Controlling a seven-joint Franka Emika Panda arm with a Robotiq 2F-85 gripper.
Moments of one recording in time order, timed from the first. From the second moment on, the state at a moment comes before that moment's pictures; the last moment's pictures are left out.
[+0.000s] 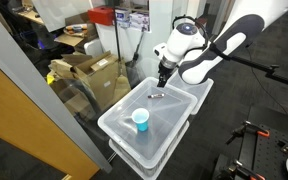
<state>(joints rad) -0.09 0.50 -0.07 -2.11 -0.36 3.01 -0.36</state>
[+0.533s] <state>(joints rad) -0.13 0.64 -0.07 -1.97 -0.36 3.00 -0.40</state>
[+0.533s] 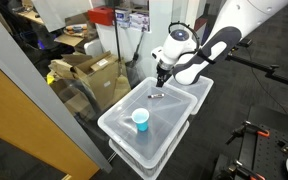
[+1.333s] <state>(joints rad) -0.31 0.77 0.07 -1.84 -0.34 2.86 -0.60</state>
